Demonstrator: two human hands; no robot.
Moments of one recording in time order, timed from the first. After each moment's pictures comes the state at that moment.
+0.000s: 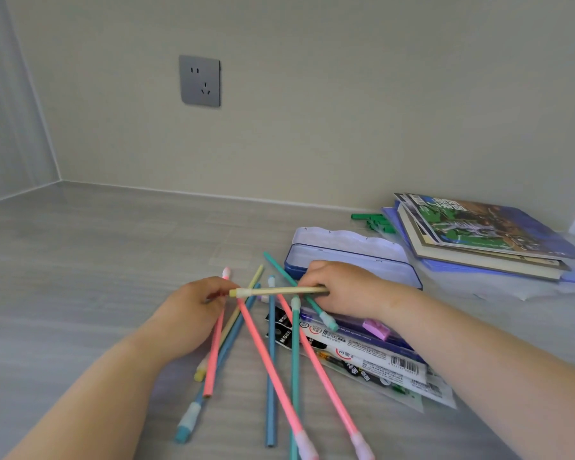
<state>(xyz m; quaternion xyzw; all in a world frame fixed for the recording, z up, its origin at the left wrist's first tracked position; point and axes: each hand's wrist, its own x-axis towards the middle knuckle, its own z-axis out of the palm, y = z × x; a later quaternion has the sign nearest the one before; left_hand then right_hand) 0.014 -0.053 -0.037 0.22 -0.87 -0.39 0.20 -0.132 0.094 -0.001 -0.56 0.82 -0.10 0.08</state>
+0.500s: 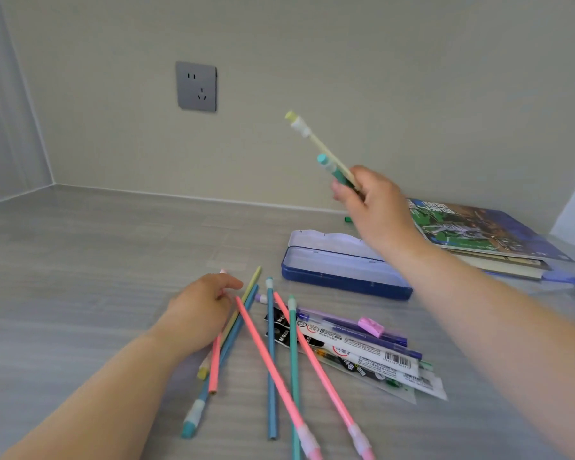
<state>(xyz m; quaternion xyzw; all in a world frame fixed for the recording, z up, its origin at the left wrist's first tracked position) 0.006 -0.047 -0.035 0.27 -0.87 -0.36 0.21 -0.143 0.098 0.060 -0.44 0.78 -0.38 -0.25</state>
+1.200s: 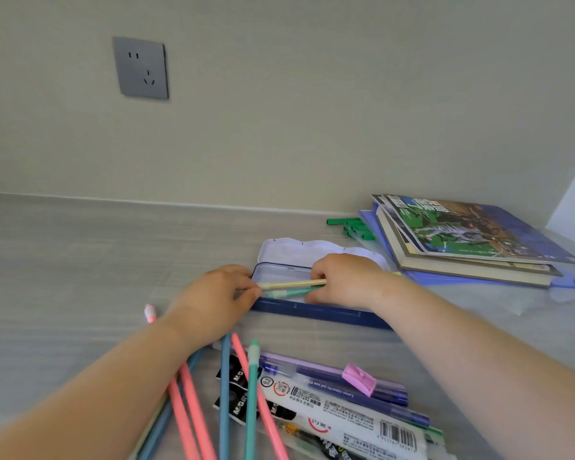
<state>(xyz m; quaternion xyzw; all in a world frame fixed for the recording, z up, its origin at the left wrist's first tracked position) -0.095 -0.052 -0.030 0.15 -0.94 -0.26 0.16 -0.207 0.089 0.002 -0.41 0.91 -0.02 0.03</state>
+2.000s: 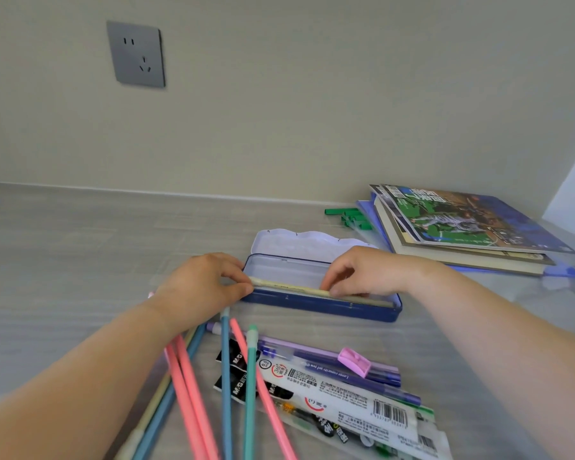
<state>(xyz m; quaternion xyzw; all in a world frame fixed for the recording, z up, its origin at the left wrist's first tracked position) -0.086 -0.058 -0.026 0.17 -0.92 -0.32 0.16 -0.226 0.120 0.005 -0.43 0.87 -0.13 0.19</state>
